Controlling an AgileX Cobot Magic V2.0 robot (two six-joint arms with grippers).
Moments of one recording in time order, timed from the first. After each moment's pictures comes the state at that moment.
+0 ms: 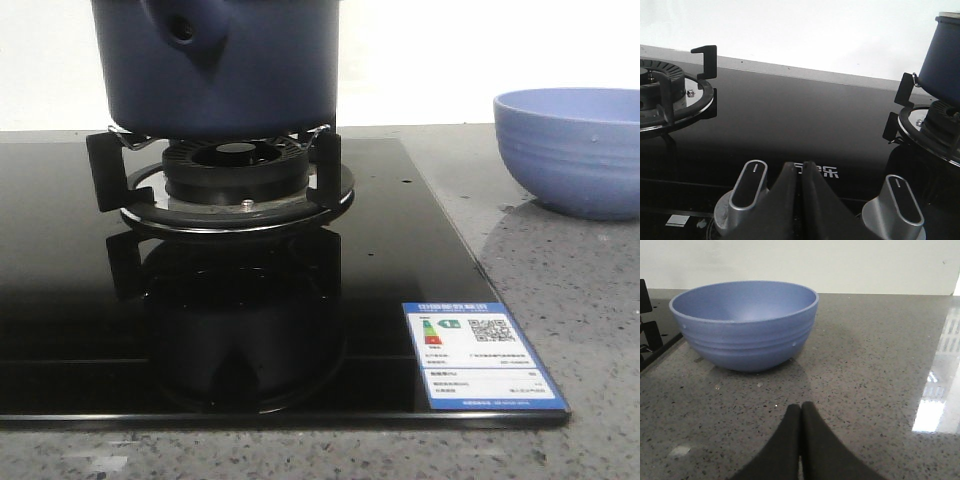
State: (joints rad) left arm -0.03 0.00 0.00 -0.06 0.17 -0.09; right arm -0.01 -0.01 0.01 0.04 0.18 -0.09
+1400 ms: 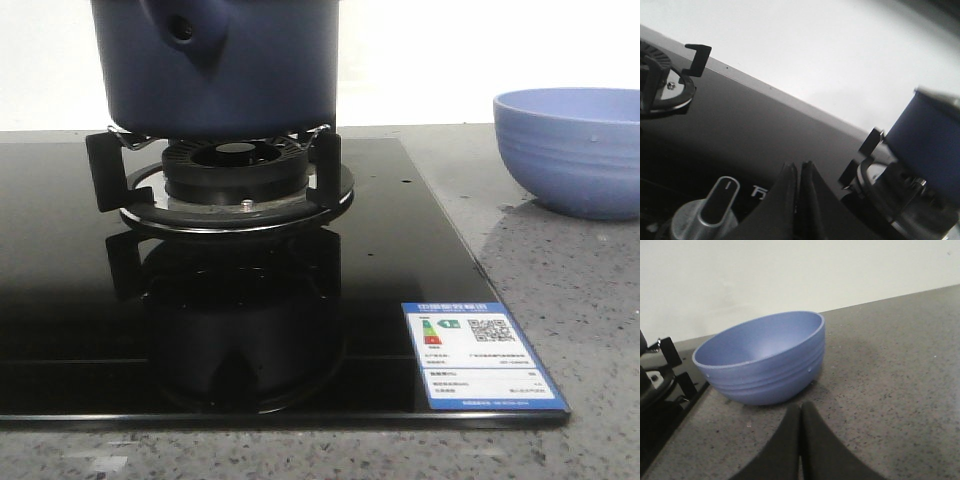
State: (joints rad) left arm -0.03 0.00 0.00 -0.44 0.07 -0.09; right arm -0.01 -0.01 0.01 0.32 0.10 -0.09
